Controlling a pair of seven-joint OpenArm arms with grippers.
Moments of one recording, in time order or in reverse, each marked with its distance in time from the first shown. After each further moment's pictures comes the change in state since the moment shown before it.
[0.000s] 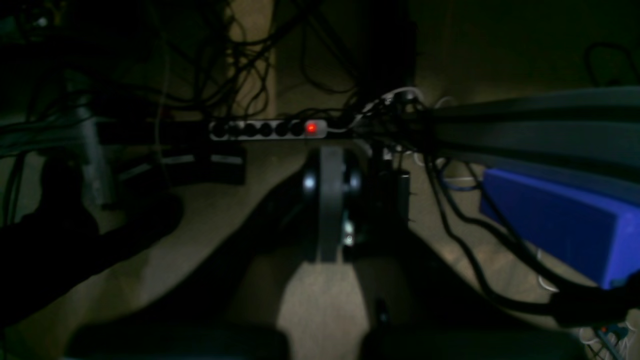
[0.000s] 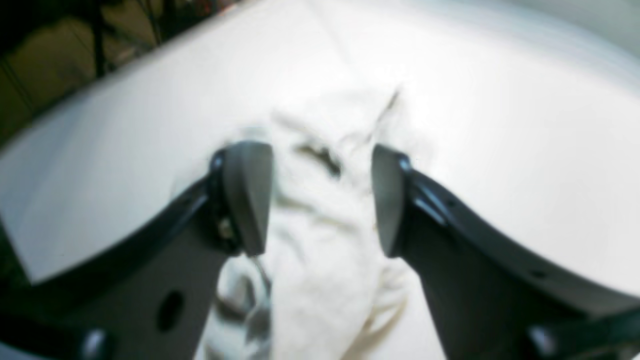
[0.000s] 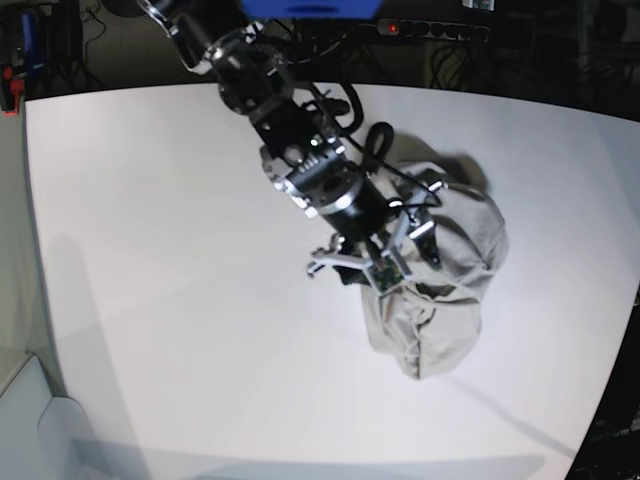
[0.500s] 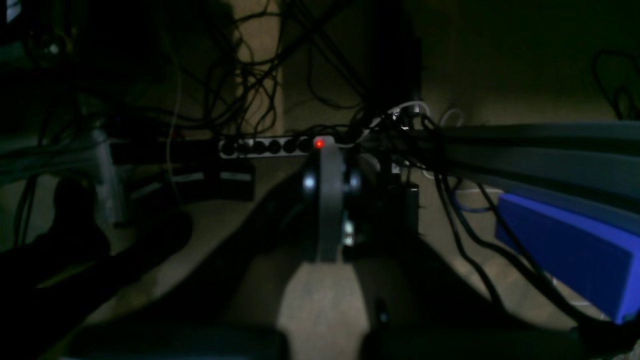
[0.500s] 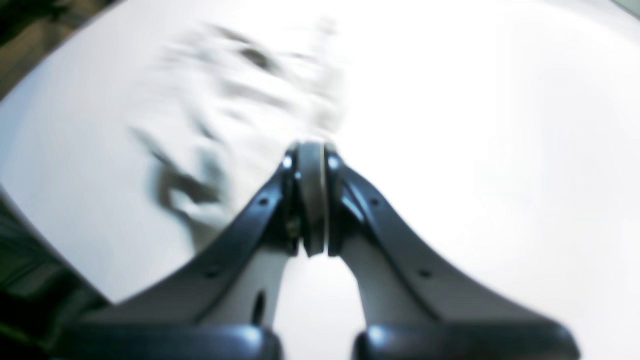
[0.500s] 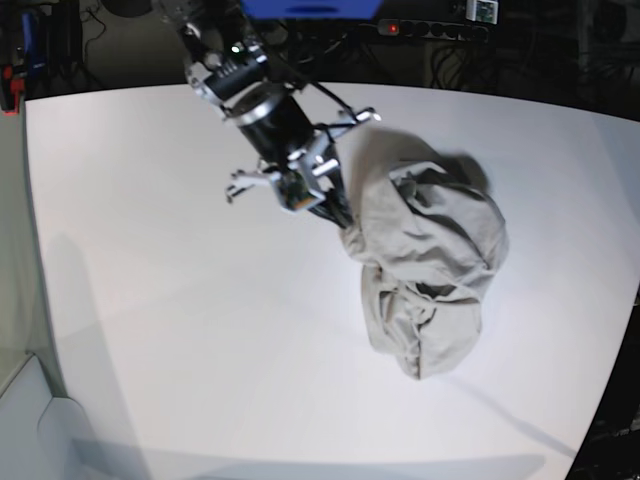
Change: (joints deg) left arm -2.6 -1.6 1.3 -0.5 -0.2 0.0 -0.1; right arm -20.0 8.3 4.5 19.8 -3.7 -3.4 5.4
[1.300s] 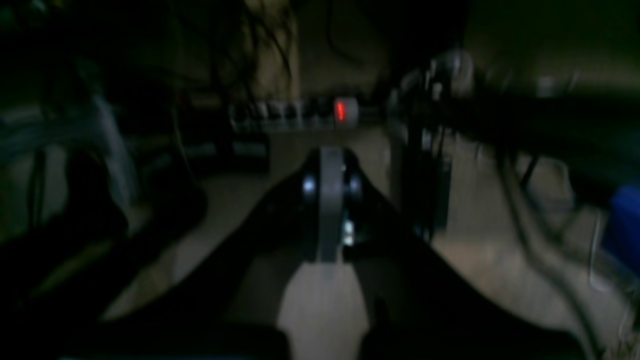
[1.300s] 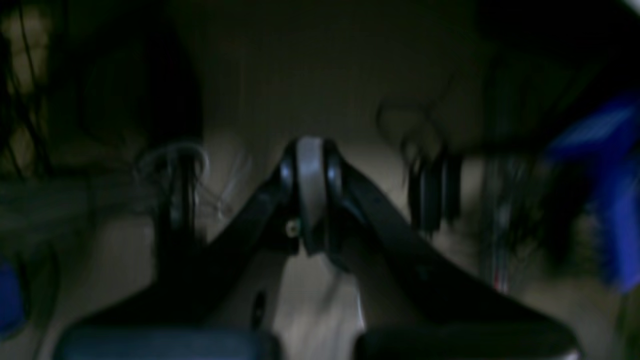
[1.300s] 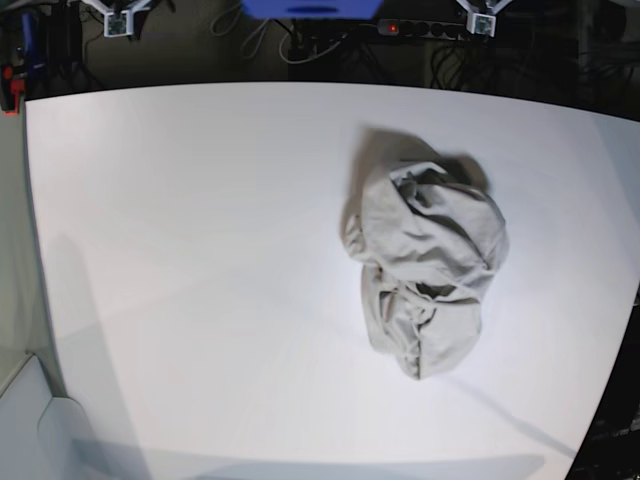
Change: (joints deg) left arm -9.6 -2.1 1.2 -13.3 -0.2 0.0 -0.6; right arm -37.3 3.6 41.6 -24.1 0.1 0.0 29.5
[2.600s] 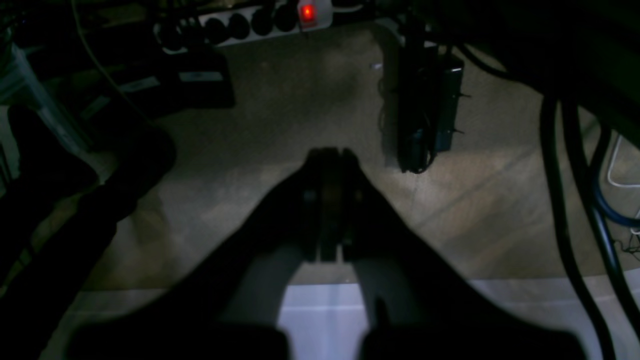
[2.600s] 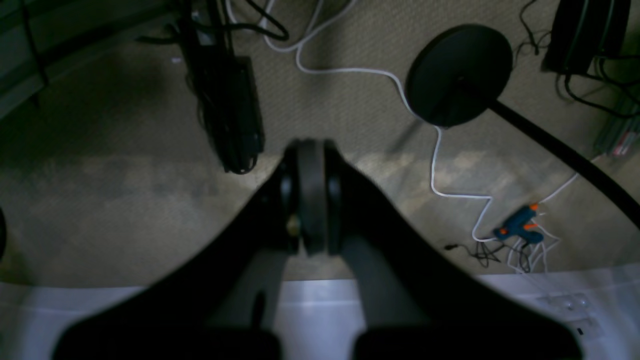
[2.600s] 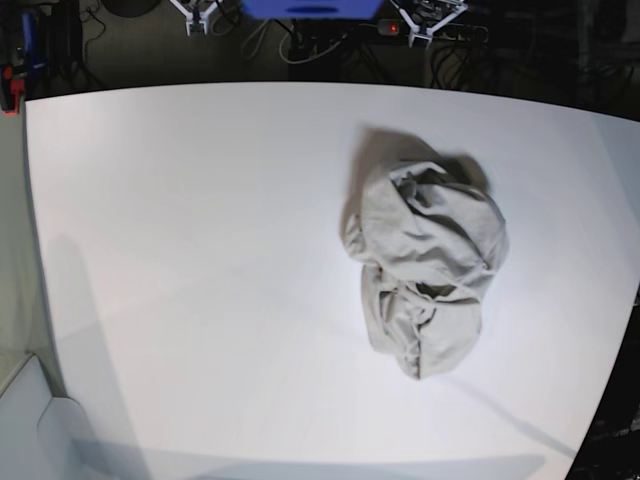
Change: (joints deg) left arm -36.4 9.6 15.2 -62.1 0.3 -0.5 -0.5; right arm 38.8 -4.4 -8.2 -71.1 -0.5 -0.5 -6.7
